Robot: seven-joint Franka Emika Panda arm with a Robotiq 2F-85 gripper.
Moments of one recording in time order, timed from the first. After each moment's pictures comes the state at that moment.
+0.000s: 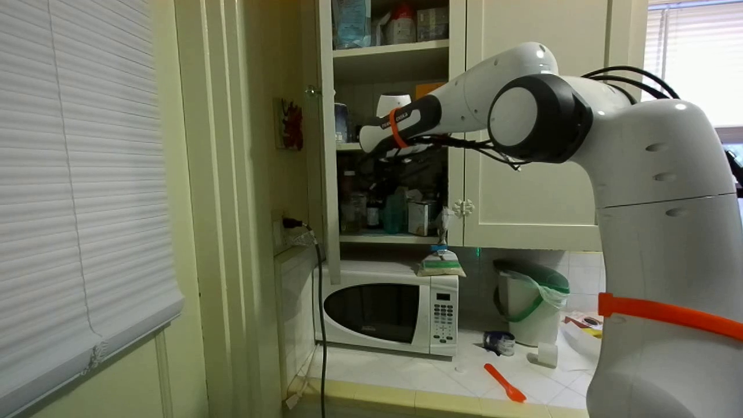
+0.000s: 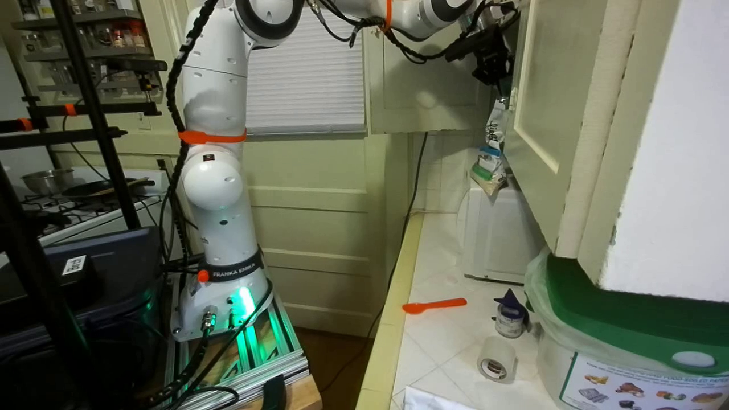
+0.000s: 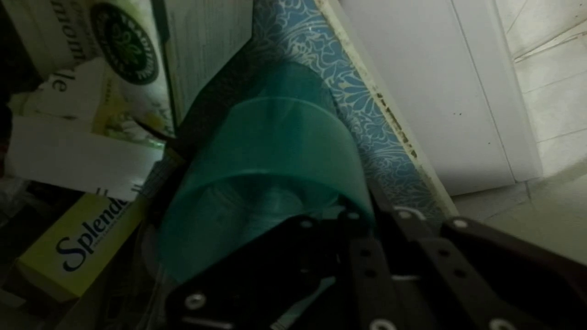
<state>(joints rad) -0.06 0.19 -0.05 -1.49 -0.16 2.19 -0.30</state>
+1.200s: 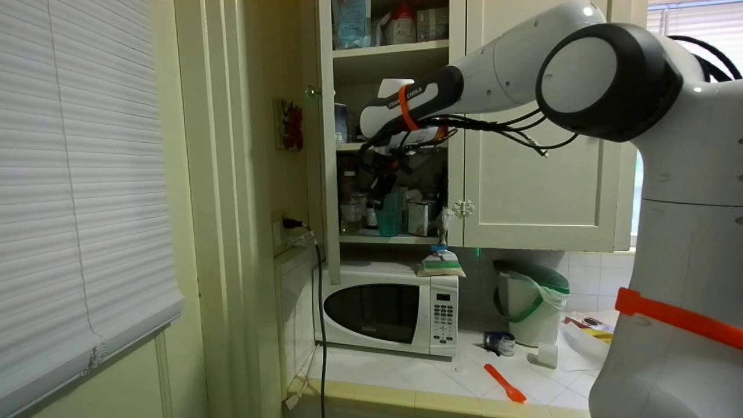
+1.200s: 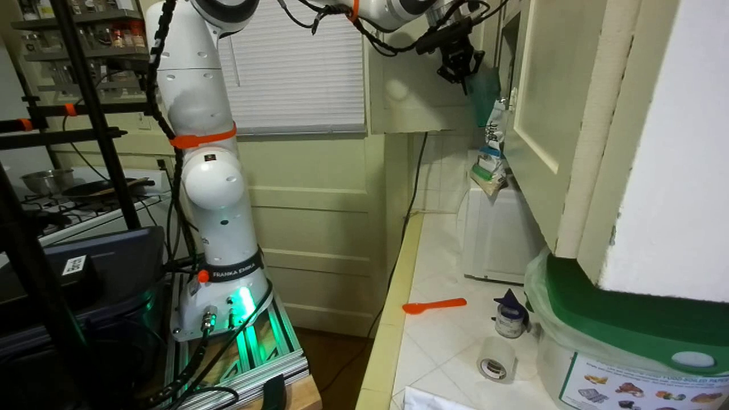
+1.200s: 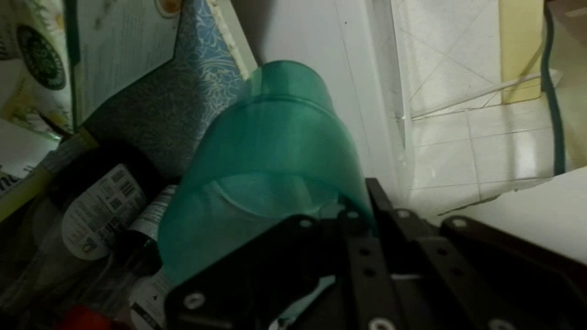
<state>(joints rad) -0.04 -0.05 0.00 -1.74 -0.11 2.15 -0.51</state>
